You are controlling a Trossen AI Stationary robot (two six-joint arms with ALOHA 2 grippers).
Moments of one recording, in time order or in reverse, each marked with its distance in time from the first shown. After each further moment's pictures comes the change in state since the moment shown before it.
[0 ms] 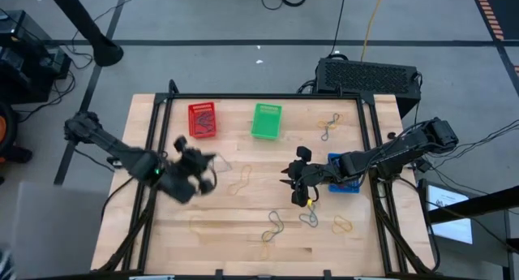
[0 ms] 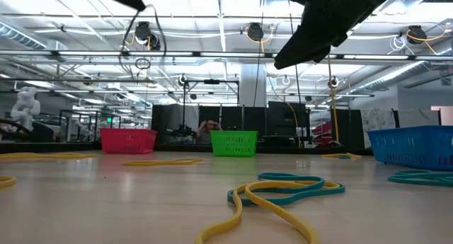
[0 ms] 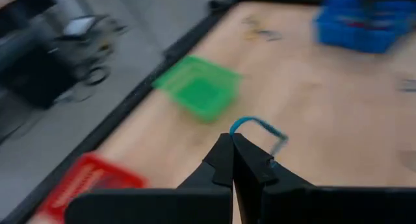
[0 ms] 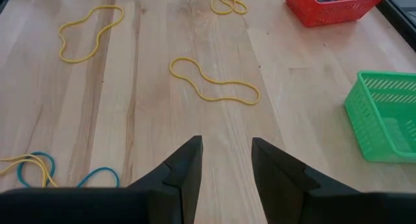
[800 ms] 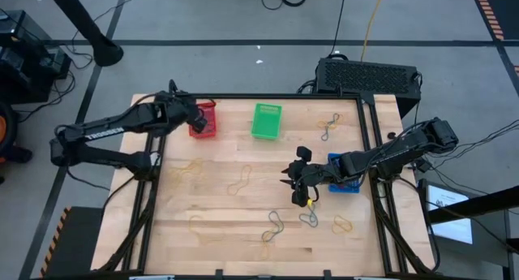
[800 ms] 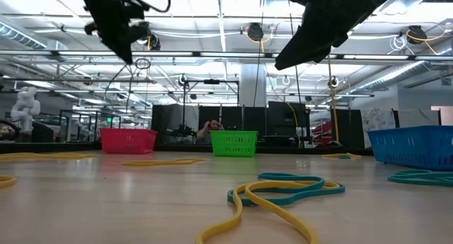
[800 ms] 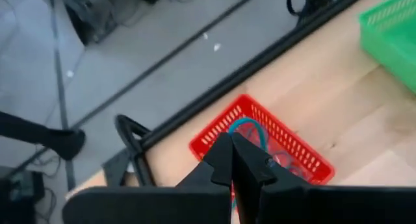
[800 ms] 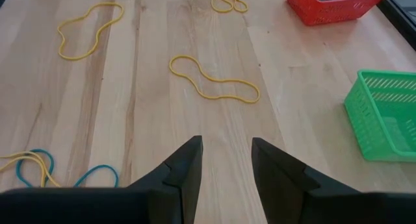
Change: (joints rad) left arm 0.862 -0.134 -0.086 -0.017 0.264 0.365; right arm 0.000 0.000 0.000 -0.009 -0.001 -0.005
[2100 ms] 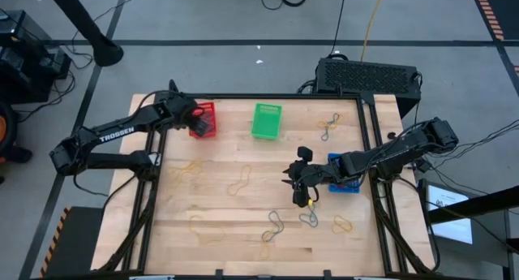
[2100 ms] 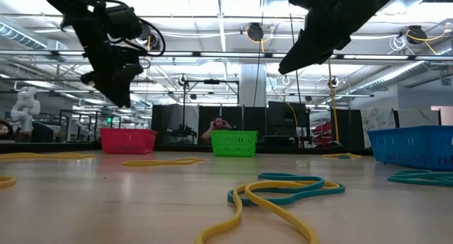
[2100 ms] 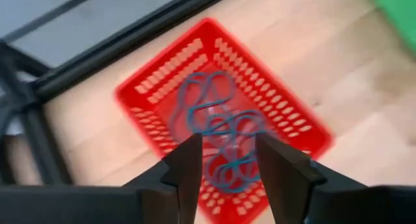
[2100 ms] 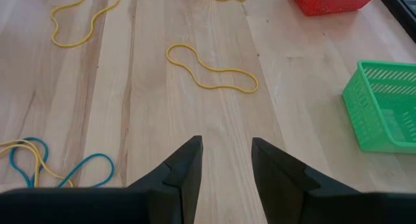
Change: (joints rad) left arm 0.295 0.000 -0.291 0.297 0.447 0.069; right arm 0.000 0.000 0.000 -0.034 0.000 0.000
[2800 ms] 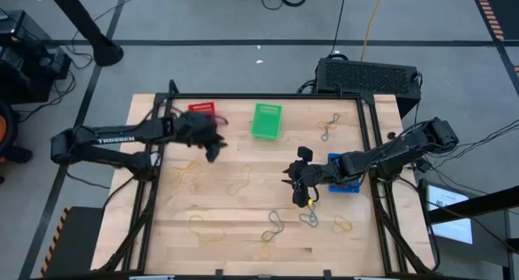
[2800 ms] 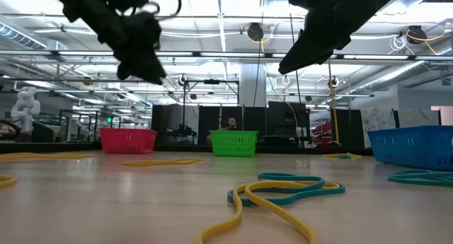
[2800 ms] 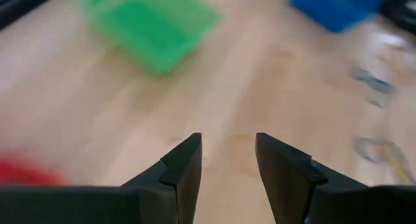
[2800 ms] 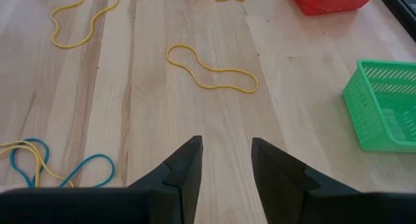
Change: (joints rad) left arm -0.390 0.000 0.000 0.274 0.300 -0.056; right arm 0.000 0.000 0.000 0.000 0.000 0.006
